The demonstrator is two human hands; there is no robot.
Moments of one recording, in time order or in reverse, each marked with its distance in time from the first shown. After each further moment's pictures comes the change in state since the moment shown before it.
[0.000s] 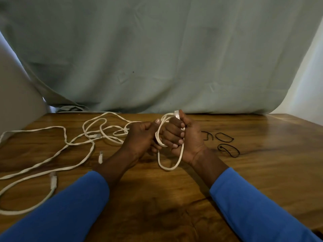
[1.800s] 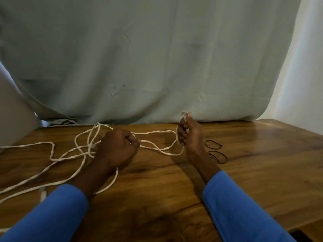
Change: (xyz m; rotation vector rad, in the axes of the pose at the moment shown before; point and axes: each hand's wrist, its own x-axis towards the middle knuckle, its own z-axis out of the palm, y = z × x) left_hand -0.007 0.023 -0.034 0.792 0.158 0.209; right_hand -0.012 -0.040 -0.006 -0.697 0.489 -0.524
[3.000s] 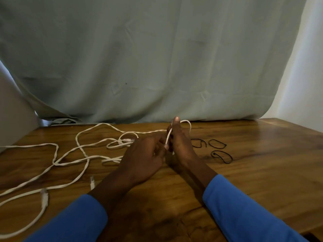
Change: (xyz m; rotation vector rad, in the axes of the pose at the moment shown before) left_hand -0.029 0.039 0.019 -0.101 -0.181 0.285; right_hand -0.013 0.033 0.030 -0.141 0.018 0.086
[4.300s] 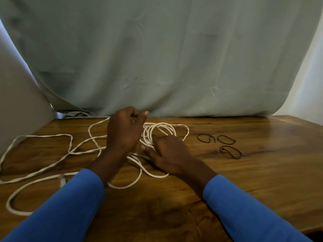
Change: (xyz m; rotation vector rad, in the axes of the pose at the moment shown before) left_hand 0.026 -0.050 -0.036 -0.011 0.540 -0.196; right_hand -0.035 -0.002 0.020 -1.252 -0.464 -0.632
